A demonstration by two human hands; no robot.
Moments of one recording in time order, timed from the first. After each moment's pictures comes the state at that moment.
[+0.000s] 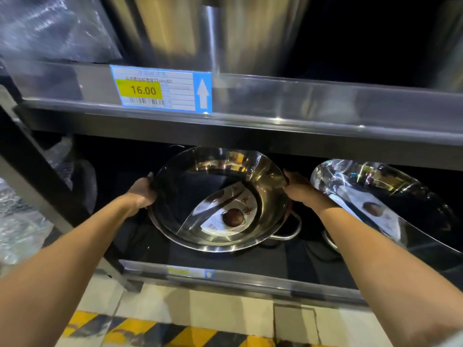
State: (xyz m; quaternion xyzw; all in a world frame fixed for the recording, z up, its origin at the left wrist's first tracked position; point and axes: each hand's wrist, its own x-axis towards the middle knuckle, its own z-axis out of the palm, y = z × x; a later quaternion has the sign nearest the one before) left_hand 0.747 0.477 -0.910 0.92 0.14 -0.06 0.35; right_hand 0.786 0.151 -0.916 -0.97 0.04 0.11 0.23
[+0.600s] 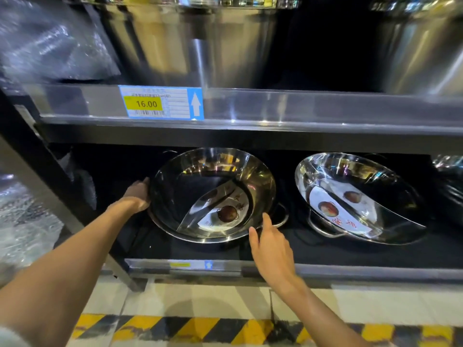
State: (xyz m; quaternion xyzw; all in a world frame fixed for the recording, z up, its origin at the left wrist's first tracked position) left_hand 0.747 0.484 -0.905 0.98 0.10 -0.08 0.17; right_hand 0.618 0.216 -0.949 -0.95 0.08 -0.07 0.28
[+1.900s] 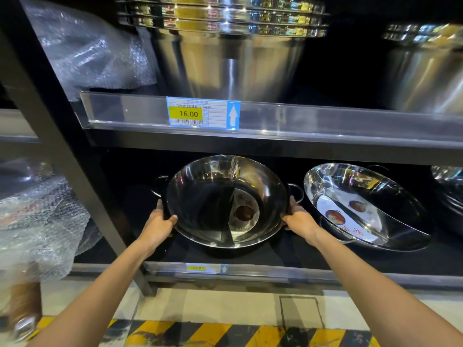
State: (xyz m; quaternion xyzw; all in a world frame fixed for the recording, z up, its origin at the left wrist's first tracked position) left_hand 0.694 0.494 -0.950 0.83 0.12 -0.07 0.54; right_hand 0.695 0.164 -0.938 -0.87 0.14 0.10 0.46
